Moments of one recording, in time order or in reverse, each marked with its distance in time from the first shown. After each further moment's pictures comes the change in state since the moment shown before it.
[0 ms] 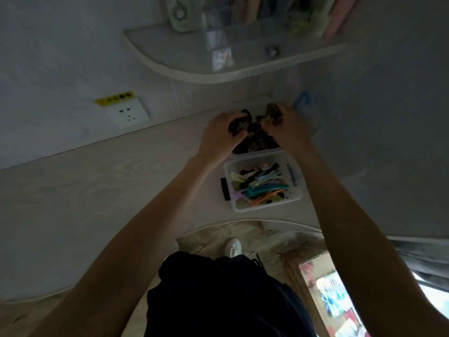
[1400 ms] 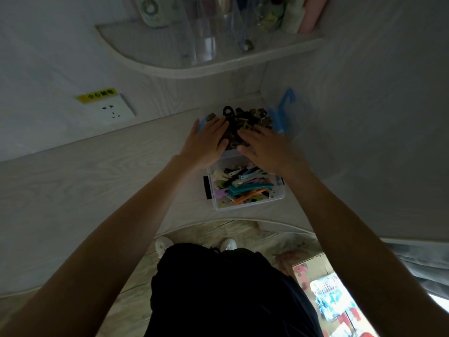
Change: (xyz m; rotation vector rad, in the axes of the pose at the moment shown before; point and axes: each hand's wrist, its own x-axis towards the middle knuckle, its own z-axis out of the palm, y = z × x) left_hand 0.006 -0.024 0.028 0.696 -0.255 0.101; right_hand -0.014 0.052 0.013 -0.604 -0.325 -0.341
